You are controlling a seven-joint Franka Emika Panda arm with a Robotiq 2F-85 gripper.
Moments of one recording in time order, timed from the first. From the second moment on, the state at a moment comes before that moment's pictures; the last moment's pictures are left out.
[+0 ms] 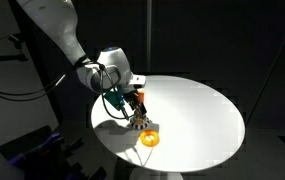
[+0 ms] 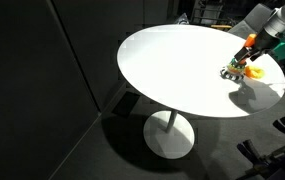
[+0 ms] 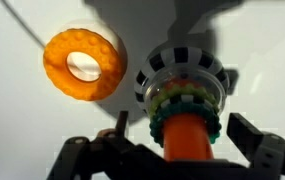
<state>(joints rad) 0.06 0.29 -0.22 -2.47 -0.12 3.04 0.14</state>
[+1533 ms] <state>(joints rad) 0.07 0.31 -0.24 -2.47 -0.12 3.06 0.14</state>
